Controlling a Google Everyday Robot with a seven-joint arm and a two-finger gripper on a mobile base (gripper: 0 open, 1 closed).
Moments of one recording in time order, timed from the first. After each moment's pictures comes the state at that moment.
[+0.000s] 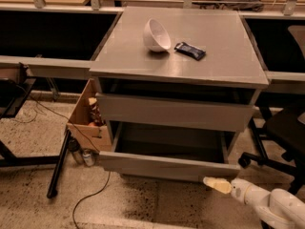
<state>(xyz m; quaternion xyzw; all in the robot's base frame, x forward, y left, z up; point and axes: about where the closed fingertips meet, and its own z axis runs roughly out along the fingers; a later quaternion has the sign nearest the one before) 0.544 -0.286 0.392 -0.02 0.85 0.33 0.40</state>
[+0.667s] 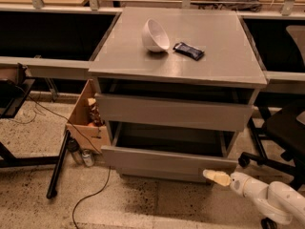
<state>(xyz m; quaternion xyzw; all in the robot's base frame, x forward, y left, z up) 0.569 -0.292 0.402 0.00 0.85 0.33 0.40</state>
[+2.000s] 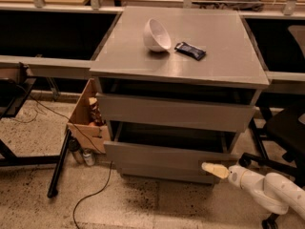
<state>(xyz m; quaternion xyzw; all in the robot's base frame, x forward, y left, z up) 0.599 -0.290 0.403 0.01 0.86 0.32 0.39</state>
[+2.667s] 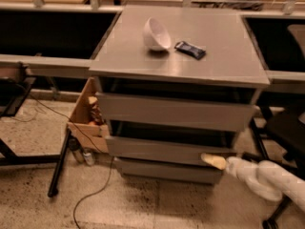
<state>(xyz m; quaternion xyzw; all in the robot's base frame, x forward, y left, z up) 0.638 -0.315 0.383 0.06 0.89 0.28 0.36</state>
